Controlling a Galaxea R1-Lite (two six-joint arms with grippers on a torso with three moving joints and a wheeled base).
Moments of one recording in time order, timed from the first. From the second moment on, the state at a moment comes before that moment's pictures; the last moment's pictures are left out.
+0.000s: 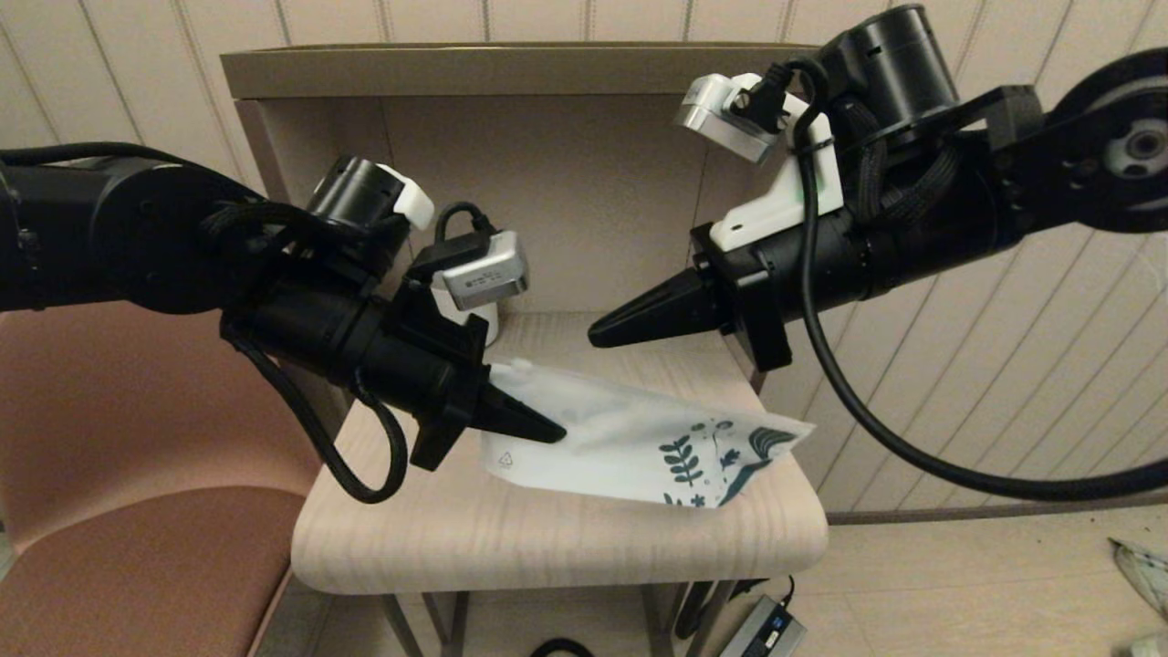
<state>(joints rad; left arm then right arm) -0.54 1.82 -1.56 0.59 -0.79 0.73 0.56 1.80 -1.80 0.52 0.86 -0.40</state>
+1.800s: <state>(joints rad) -0.63 1.92 -1.84 0.72 -0.60 0.58 0.54 1.65 -1.28 -0.19 0.86 -0.18</state>
